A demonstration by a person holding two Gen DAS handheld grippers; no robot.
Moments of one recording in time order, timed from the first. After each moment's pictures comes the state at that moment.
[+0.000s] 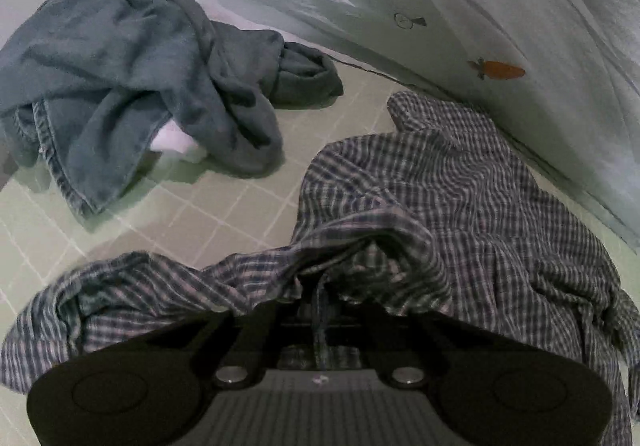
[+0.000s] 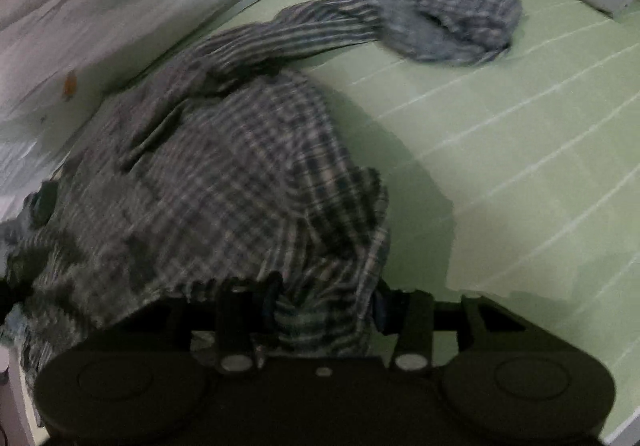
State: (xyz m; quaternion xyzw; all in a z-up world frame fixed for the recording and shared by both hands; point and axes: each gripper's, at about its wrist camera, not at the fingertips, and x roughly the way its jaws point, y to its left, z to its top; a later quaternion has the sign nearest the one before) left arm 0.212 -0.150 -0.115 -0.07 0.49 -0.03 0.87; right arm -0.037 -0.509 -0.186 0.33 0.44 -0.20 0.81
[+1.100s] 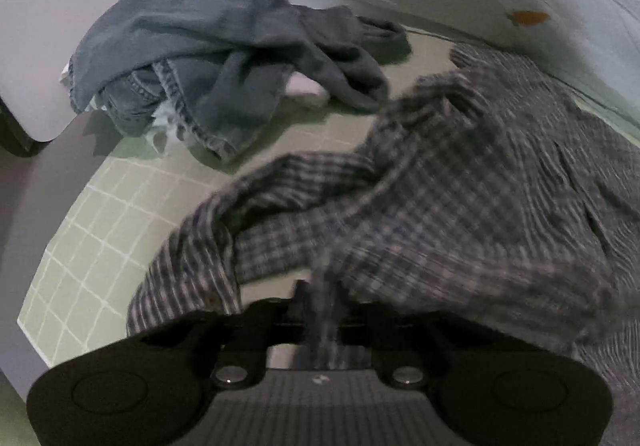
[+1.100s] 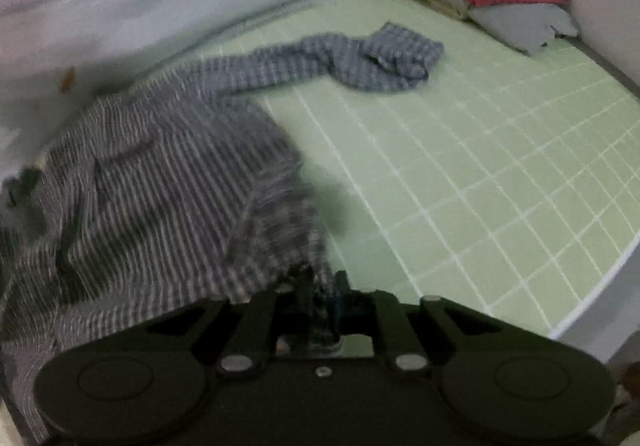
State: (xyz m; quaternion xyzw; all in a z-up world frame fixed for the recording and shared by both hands) left arm 0.111 -0.052 -0.122 0.03 0.50 -0.03 0.87; right arm -0.106 -0.469 -0.153 0.25 0.42 -0.29 0.82
